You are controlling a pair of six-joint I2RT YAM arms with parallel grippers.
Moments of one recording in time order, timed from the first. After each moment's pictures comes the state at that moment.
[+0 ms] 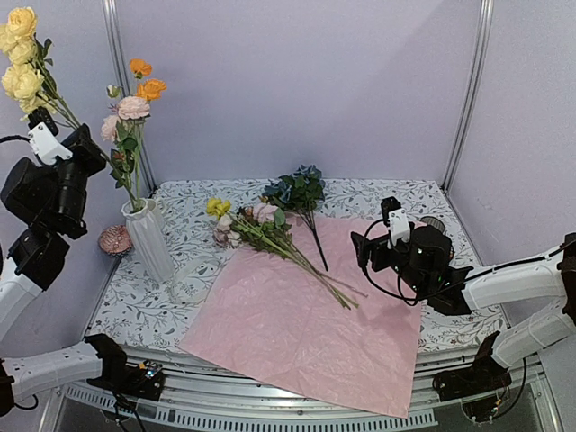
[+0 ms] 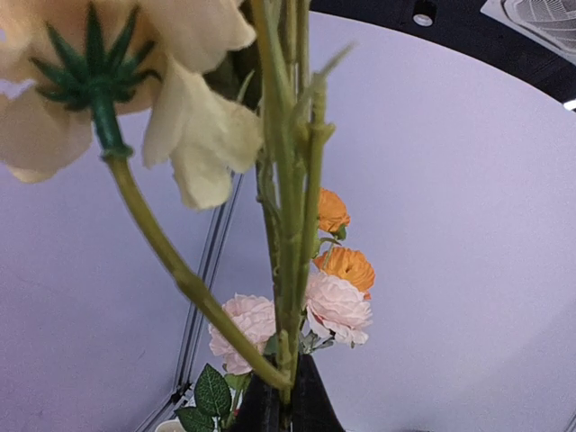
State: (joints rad) left arm -0.52 0.73 0.92 0.25 -0.74 -0.03; right arm 0.82 1.34 0.49 0.70 0.44 0.07
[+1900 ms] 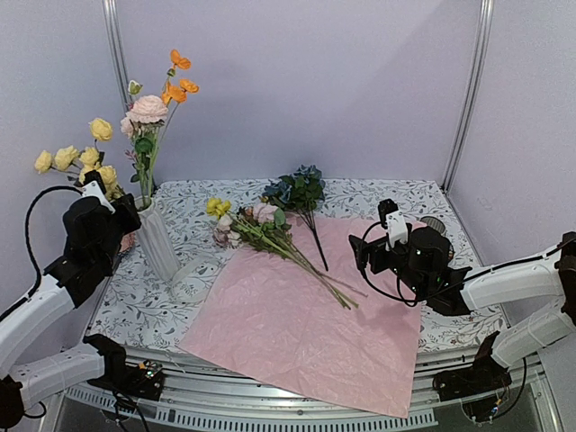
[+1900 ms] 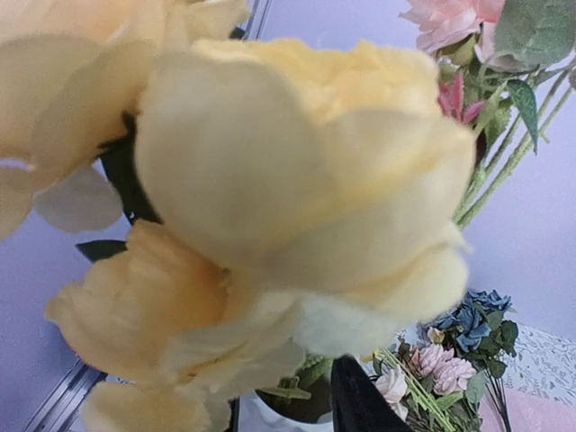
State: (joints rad) left arm -0.32 0.74 0.55 0.08 -0.54 -0.36; right arm 0.82 1.35 0.48 0.71 0.41 0.05
